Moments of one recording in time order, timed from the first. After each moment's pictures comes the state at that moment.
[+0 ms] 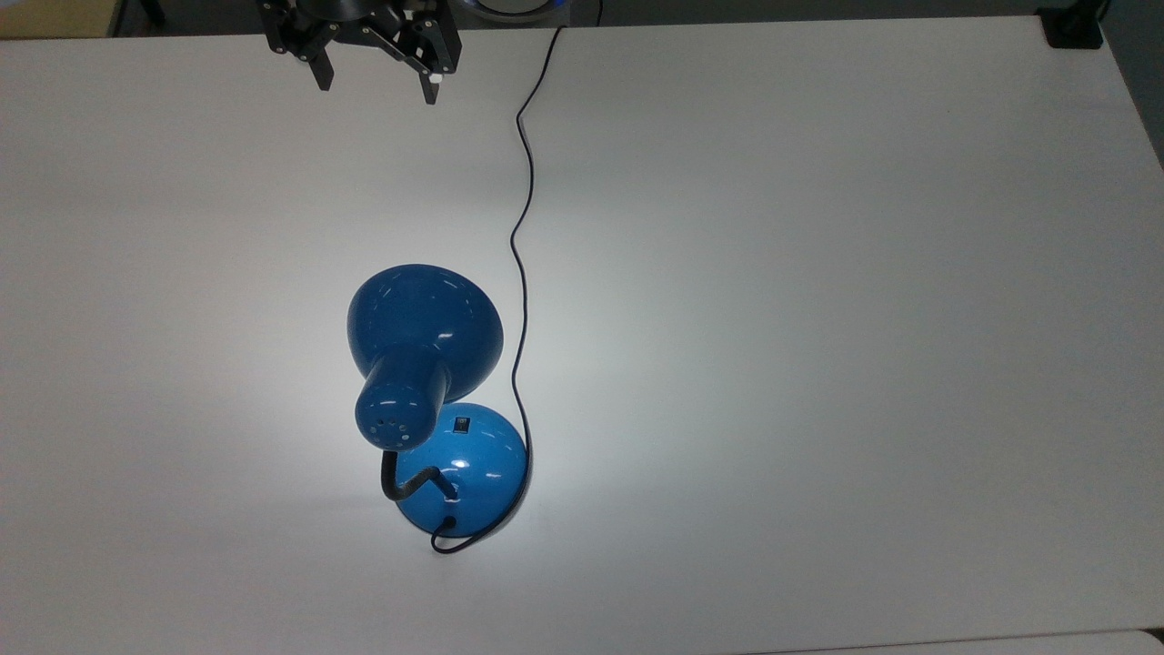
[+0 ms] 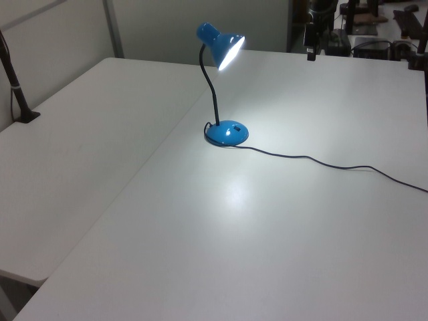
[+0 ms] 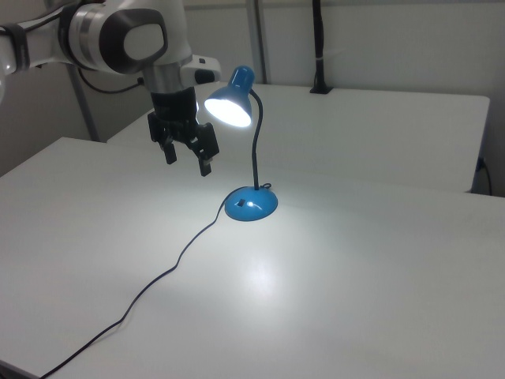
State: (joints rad) arm 0.10 0.07 -0.22 -1.63 0.02 1.69 0.01
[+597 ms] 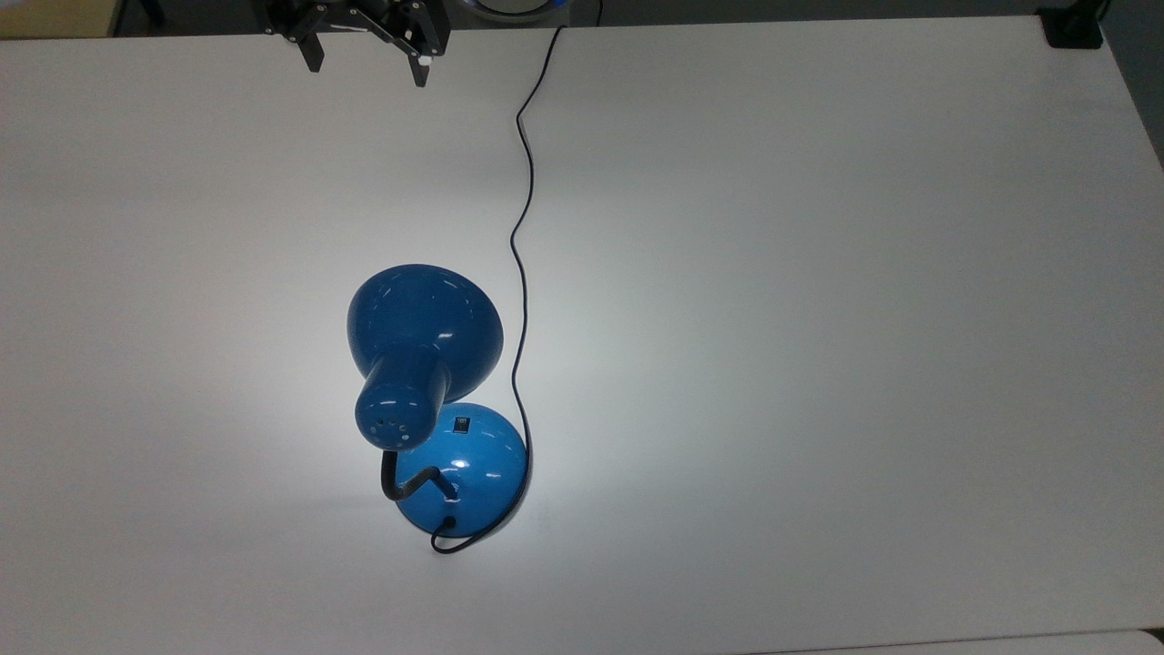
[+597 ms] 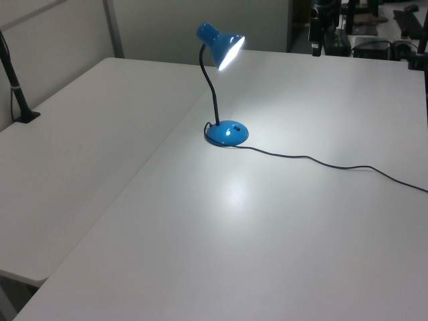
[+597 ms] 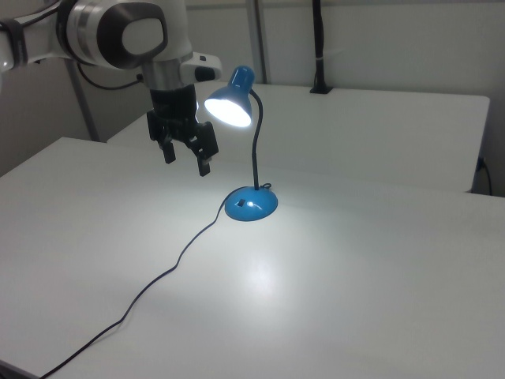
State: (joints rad) arm 0.10 0.05 -0.24 -1.62 0.02 1.65 0.01
